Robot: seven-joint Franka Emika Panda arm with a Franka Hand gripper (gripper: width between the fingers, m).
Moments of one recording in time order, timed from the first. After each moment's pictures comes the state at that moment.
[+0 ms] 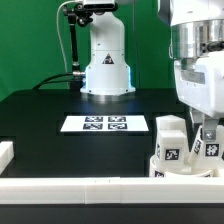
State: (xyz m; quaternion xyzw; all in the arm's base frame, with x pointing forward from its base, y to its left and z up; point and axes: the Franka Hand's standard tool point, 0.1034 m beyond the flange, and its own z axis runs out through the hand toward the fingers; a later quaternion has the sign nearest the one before) arm 0.632 0.112 0.076 -0.66 0.75 -0.03 0.08
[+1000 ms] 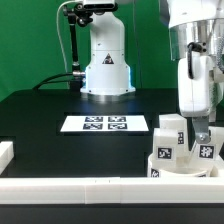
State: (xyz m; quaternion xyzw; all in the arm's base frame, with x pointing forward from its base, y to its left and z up) arm 0.634 0.116 0.077 -0.53 0.84 -0.02 0.11
